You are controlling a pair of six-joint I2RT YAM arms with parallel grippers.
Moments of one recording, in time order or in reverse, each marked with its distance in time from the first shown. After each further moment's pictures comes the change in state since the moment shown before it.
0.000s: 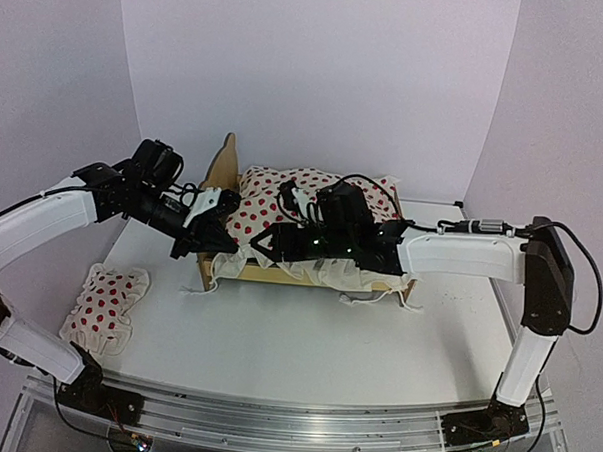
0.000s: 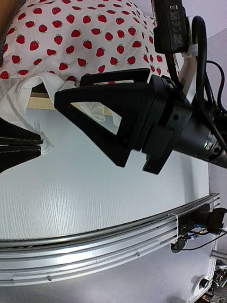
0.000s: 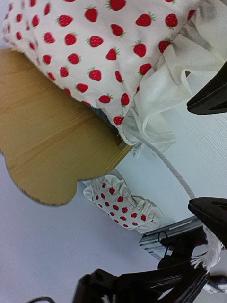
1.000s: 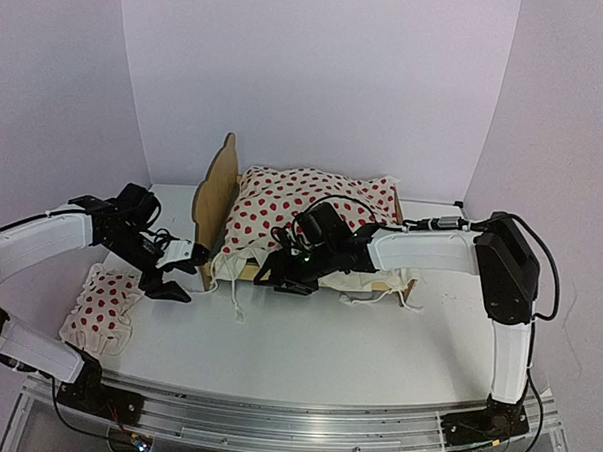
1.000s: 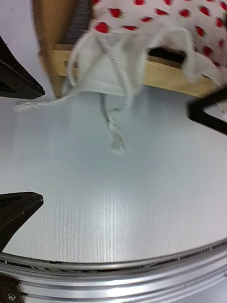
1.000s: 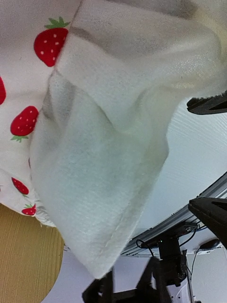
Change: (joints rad) left arm 0.225 -0.035 -0.291 -0.086 -0.194 0.306; right arm -0.044 0.207 0.127 -0.300 -0.192 0.269
